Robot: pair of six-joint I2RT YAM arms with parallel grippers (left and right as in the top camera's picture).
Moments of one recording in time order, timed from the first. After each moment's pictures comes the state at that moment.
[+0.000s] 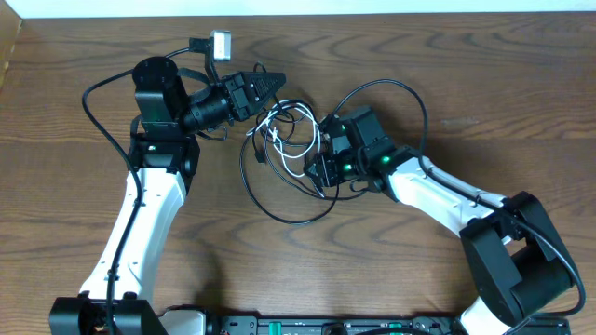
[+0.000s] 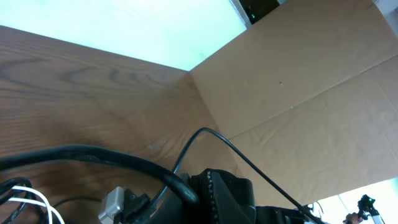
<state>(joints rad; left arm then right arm) -0.05 1.42 1.03 0.20 1.02 -0.75 0.56 1.80 1.02 -0.14 -0.45 0.36</state>
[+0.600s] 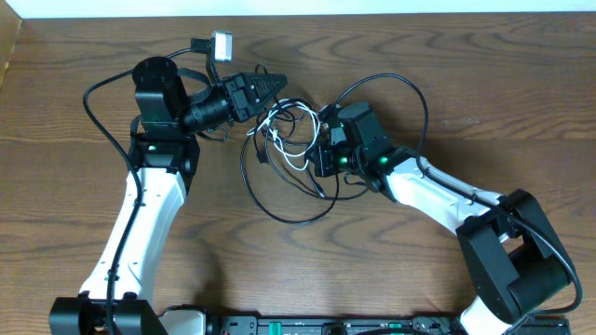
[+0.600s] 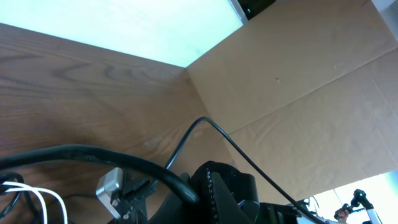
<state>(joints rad) -0.05 1.42 1.03 0.20 1.04 -0.75 0.56 1.81 1.02 -0.02 -0.39 0.44</state>
